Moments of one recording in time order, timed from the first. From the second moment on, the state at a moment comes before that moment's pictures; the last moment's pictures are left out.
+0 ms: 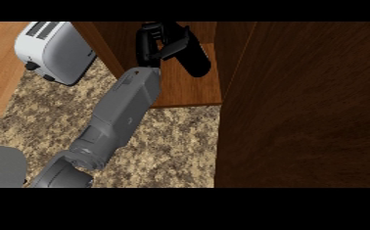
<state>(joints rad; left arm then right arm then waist) -1.12 0.00 0.01 -0.26 0.53 0.44 -0.70 -0.05 -0.03 0.04 -2.45 -0.15 0.19 0.59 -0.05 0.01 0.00</state>
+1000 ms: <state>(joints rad) -1.15 0.00 0.04 -0.12 0.48 0.47 -0.76 -0.07 -0.02 0.07 -2.44 -0.15 0.19 0.59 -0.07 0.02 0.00</state>
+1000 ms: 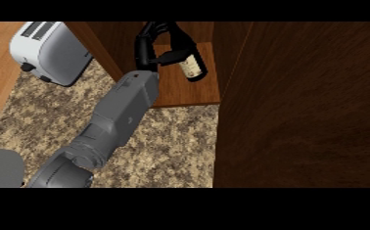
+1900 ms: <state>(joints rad) -1.11 0.00 0.05 -0.11 0.45 0.50 -0.83 -0.07 -0.02 0.09 -2.43 -0.14 0.19 0.58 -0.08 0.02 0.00</state>
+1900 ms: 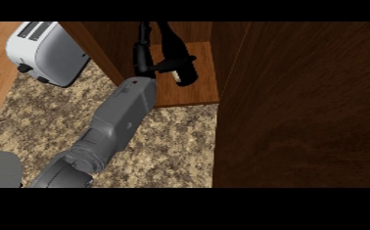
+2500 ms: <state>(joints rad) -1.10 0.00 0.04 -0.11 0.42 0.40 -0.86 -0.08 -0.01 0.10 -2.44 -0.14 0.18 0.59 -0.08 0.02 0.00</state>
